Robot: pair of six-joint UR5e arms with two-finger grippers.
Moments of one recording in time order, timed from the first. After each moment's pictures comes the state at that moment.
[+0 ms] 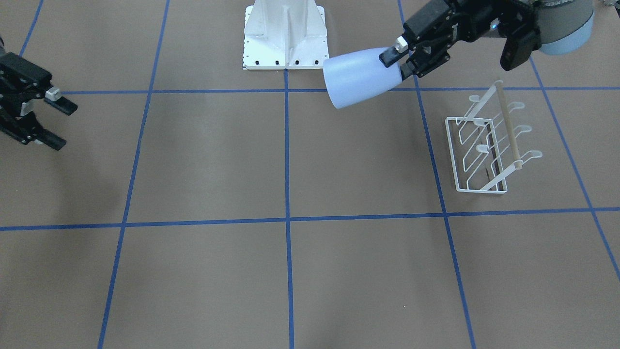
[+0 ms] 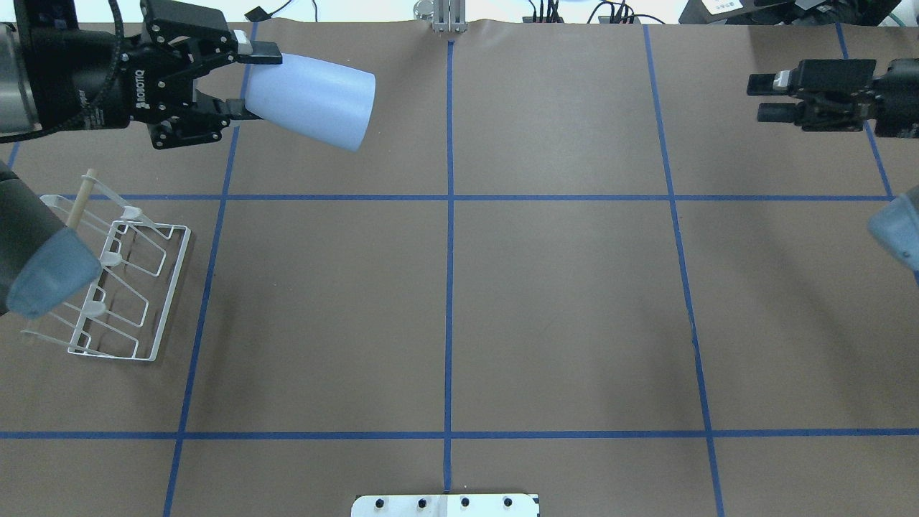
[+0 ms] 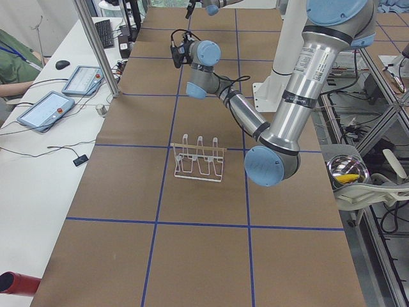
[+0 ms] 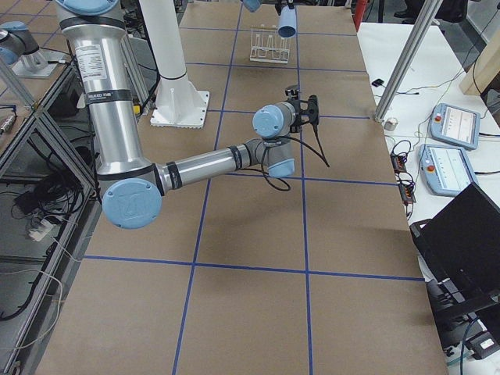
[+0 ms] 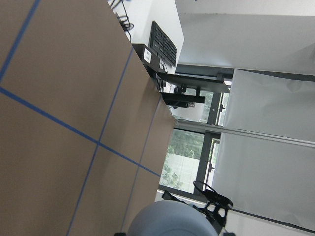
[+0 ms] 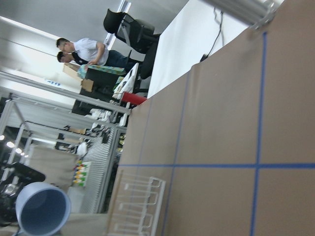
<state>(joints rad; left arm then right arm) -0.96 -1.92 -1.94 -2.65 -2.09 -1.96 1.21 -1.40 1.65 -0.09 2.33 1.50</state>
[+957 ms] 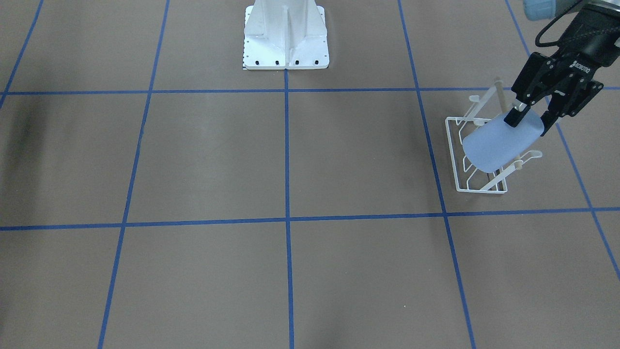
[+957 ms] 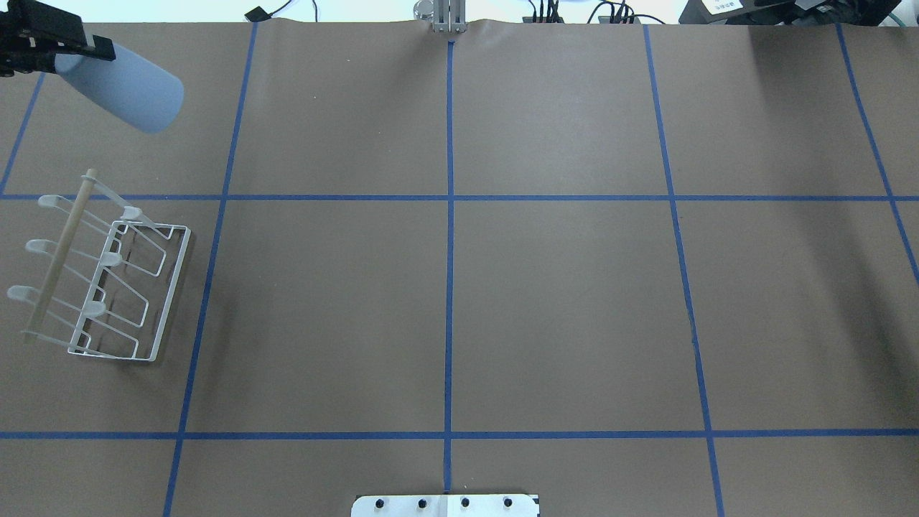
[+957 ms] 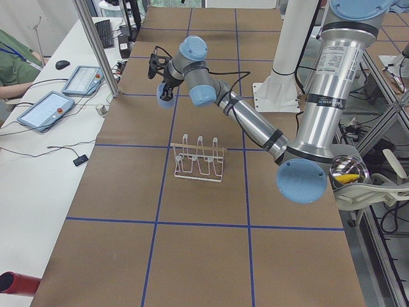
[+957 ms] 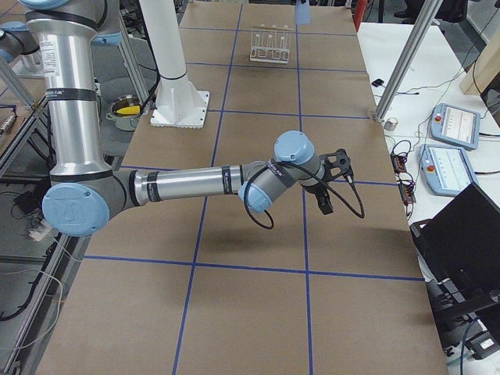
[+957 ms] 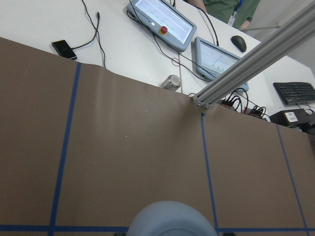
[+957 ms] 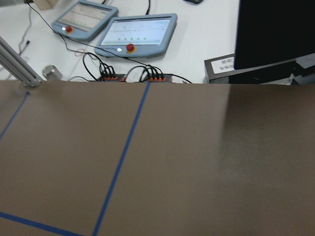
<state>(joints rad) -1.19 -1.78 -2.05 -2.01 -2.15 -1.06 1.49 -1.51 1.63 -0.98 2.34 0.38</state>
